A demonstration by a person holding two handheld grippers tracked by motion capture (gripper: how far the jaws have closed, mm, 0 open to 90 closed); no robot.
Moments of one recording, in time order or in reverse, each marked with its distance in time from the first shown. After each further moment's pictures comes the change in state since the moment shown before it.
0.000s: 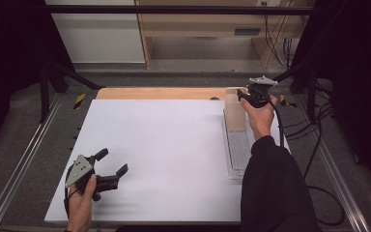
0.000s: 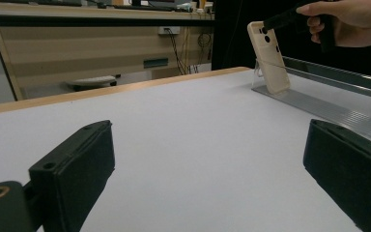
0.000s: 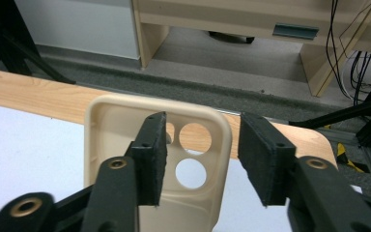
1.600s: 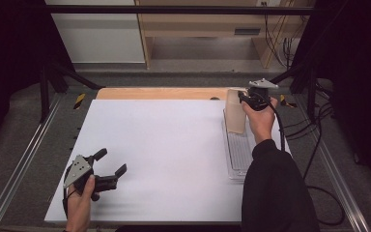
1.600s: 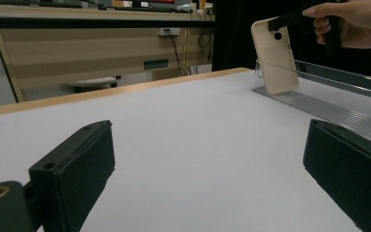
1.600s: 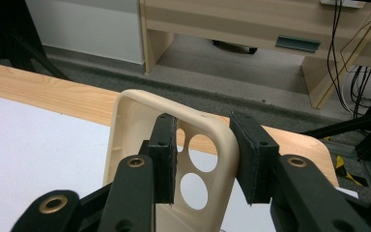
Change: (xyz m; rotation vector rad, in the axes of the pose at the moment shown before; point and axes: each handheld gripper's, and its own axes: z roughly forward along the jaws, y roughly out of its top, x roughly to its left) left arm 0.002 0.001 -0.003 -0.004 0.000 0.003; right arm 0.005 -0.006 -0.012 -0.033 0.017 -0.051
